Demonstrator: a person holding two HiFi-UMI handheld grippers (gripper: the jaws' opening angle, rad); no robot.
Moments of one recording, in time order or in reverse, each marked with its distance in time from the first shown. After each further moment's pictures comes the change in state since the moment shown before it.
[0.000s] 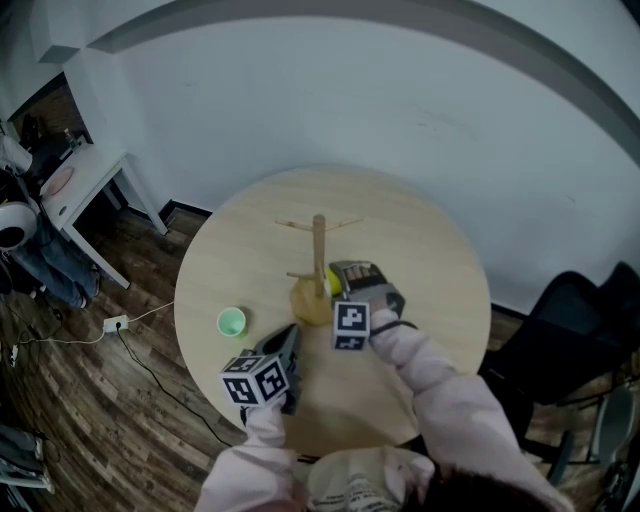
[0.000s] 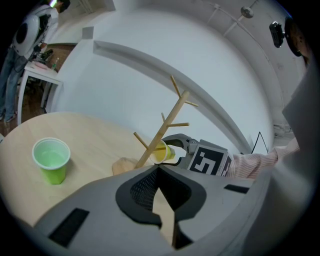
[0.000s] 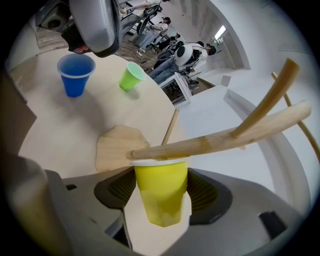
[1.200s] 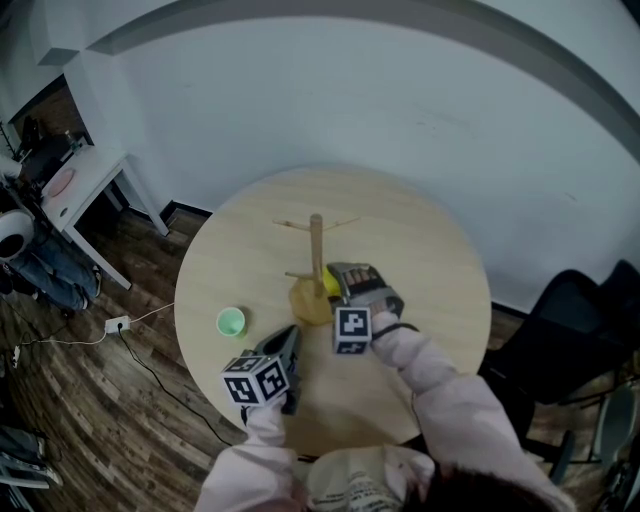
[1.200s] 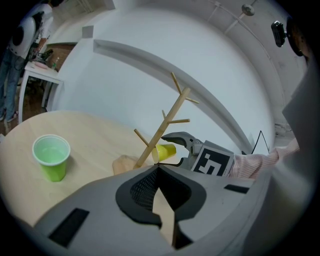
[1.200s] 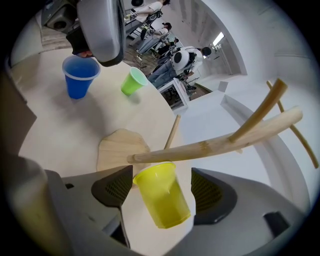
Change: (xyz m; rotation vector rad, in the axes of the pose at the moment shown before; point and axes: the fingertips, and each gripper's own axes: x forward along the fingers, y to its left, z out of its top) left arm 0.002 0.001 -0.006 0.000 0.019 0.012; right arm -0.005 0.005 0.006 -0.003 -0.058 -0.036
